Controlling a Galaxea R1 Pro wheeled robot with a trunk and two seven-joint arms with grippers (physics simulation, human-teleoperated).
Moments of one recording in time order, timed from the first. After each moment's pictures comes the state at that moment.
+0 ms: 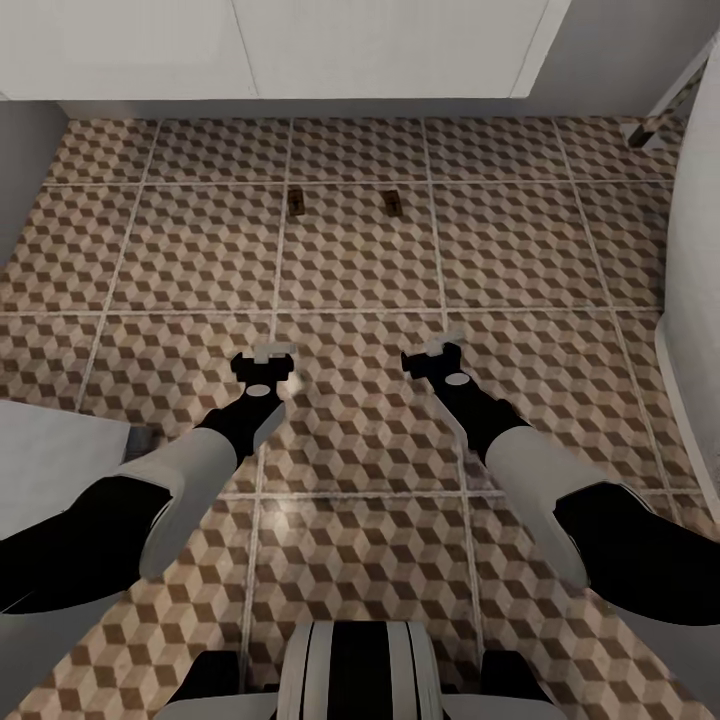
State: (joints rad) left arm -1.32 -0.11 -0.23 -0.18 0.07 -0.15 0.41; right arm -1.29 0.09 0.34 -0.33 -0.05 0.00 -0.13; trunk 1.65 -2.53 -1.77
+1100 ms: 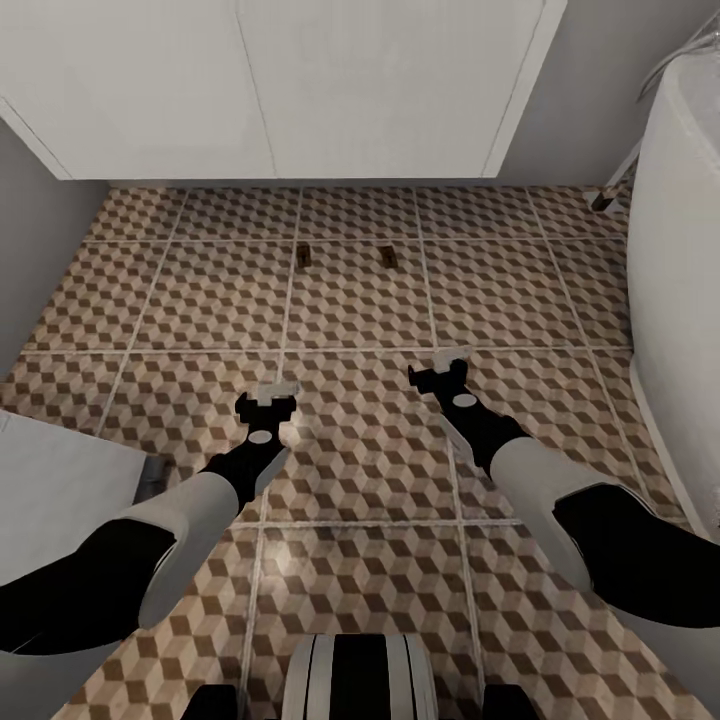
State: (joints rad) left arm -1.17 -0.12 -0.23 -0.17 0.07 -0.24 0.40; right arm -1.28 0.08 0.34 -0.20 -0.05 -0.16 -0.13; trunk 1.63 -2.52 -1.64
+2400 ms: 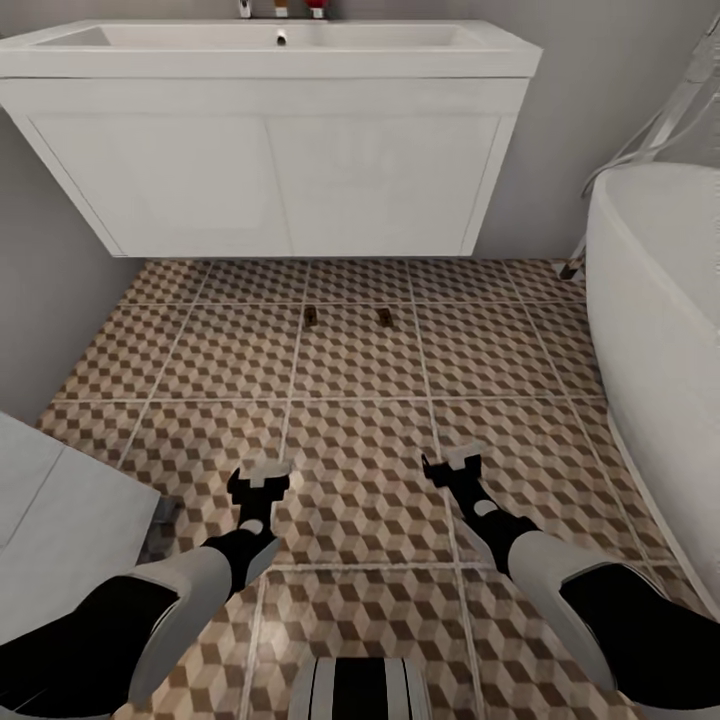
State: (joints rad) left arm -0.99 -0.11 -0.23 0.05 0.07 -0.50 0.40; right arm -1.02 0.04 0.34 -0.02 -0.05 -0.47 -0.09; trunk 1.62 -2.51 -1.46
